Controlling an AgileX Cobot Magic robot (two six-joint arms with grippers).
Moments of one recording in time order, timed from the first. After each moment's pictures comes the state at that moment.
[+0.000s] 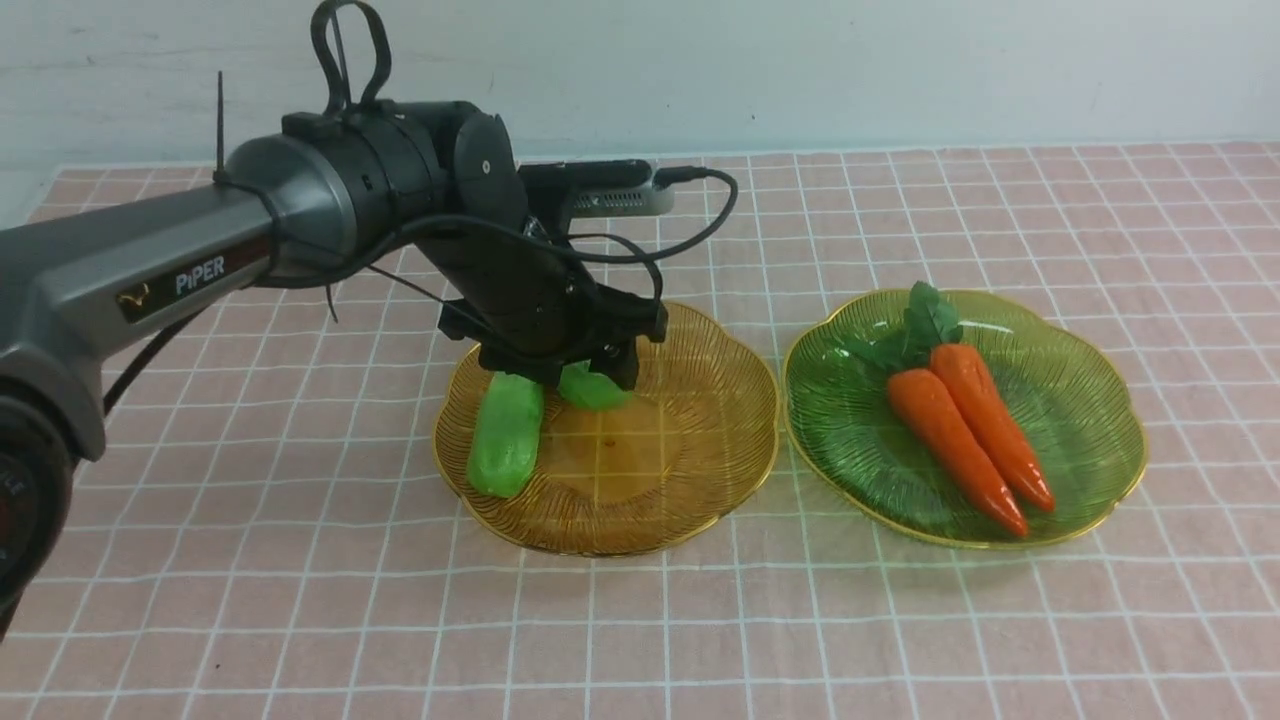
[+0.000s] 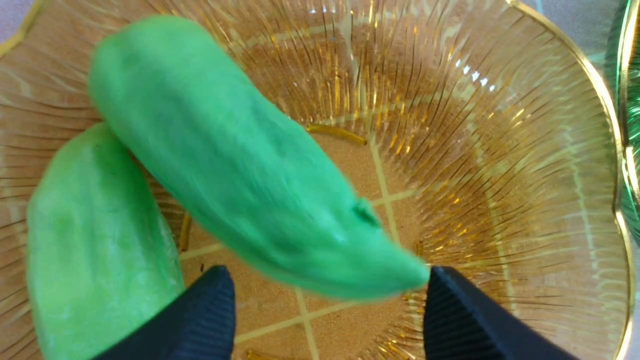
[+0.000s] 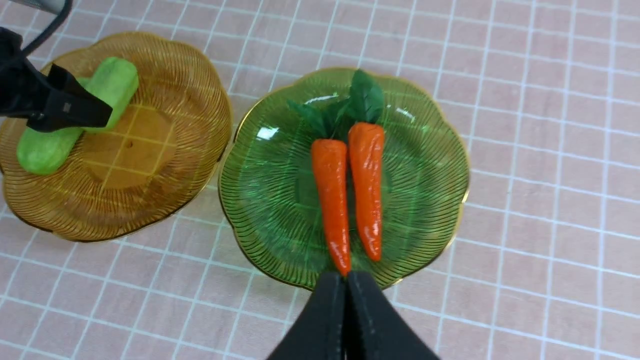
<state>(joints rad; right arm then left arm) 0.15 1.04 -1.36 0.09 1.26 -0.06 -0.39 2.03 -1.63 -0.24 0.79 -0.09</state>
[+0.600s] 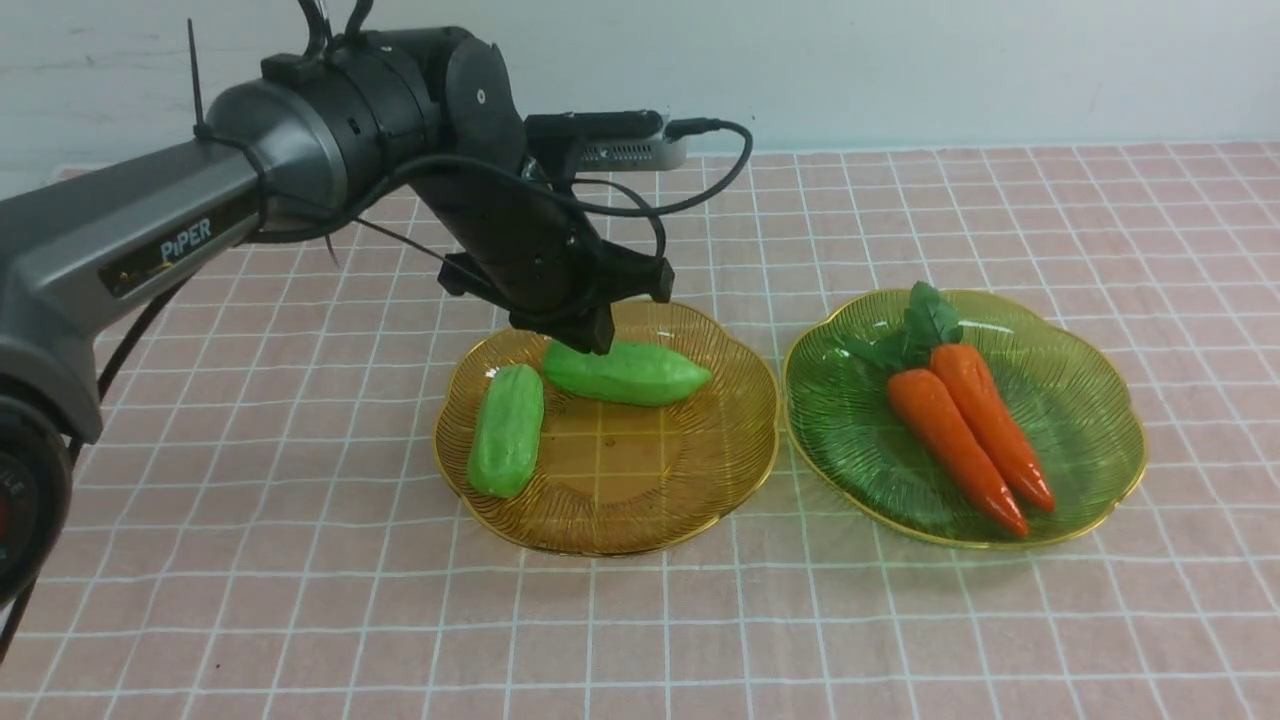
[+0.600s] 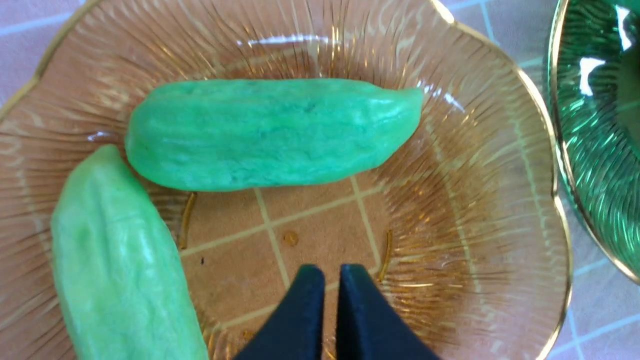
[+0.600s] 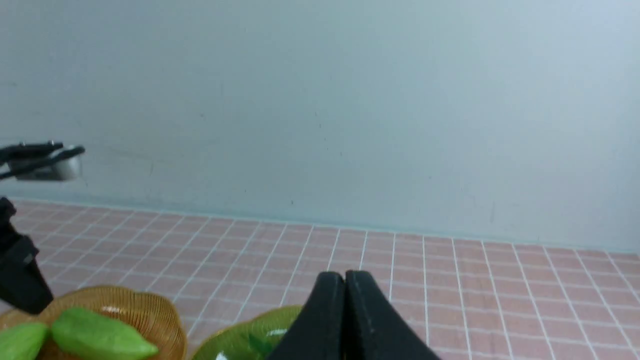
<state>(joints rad) 0.15 0.46 -0.44 0.08 0.18 -0.06 -0.39 2.03 -1.75 -0.24 0.93 -0.06</state>
